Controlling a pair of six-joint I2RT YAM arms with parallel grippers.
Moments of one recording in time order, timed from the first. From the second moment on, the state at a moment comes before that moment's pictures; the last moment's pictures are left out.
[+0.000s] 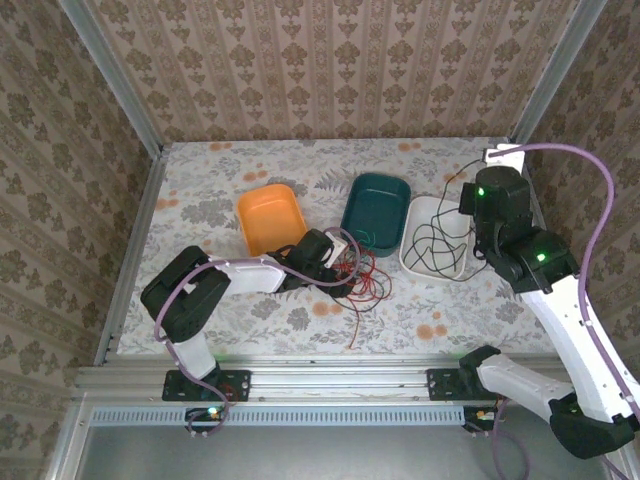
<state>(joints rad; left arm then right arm) -0.86 1.74 0.85 0.00 0.10 -0.16 0.39 0.99 1.35 -0.76 0.70 0.14</state>
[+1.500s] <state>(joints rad) -0.86 1.74 0.83 0.02 0.09 -0.16 0.41 1.14 1.50 -0.52 0.85 -0.05</state>
